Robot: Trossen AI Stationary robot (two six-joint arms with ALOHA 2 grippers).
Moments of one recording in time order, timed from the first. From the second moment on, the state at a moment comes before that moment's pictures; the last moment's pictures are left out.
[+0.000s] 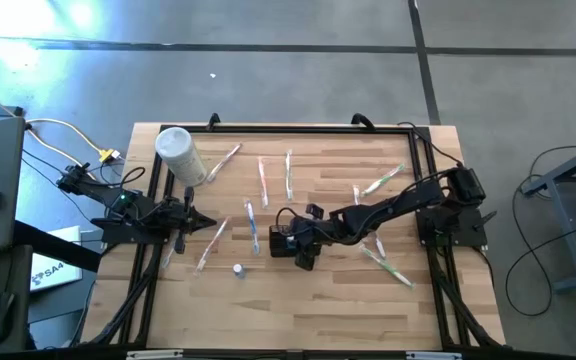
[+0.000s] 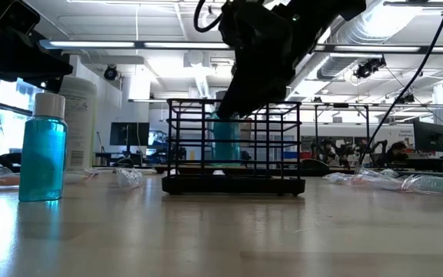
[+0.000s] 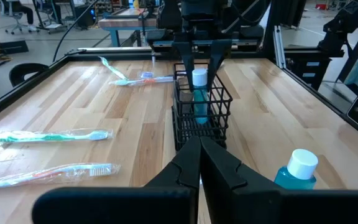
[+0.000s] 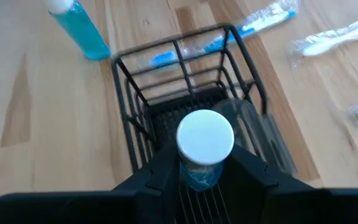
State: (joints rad) left arm -0.45 0.01 0.11 -0.24 -0.41 -0.08; right arm 0.22 1.80 1.19 -0.24 0.20 0.39
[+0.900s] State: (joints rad) left arm -0.45 0.01 0.11 -0.24 -0.41 -0.08; right arm 0.17 1.80 1.19 -0.24 0.10 0.42
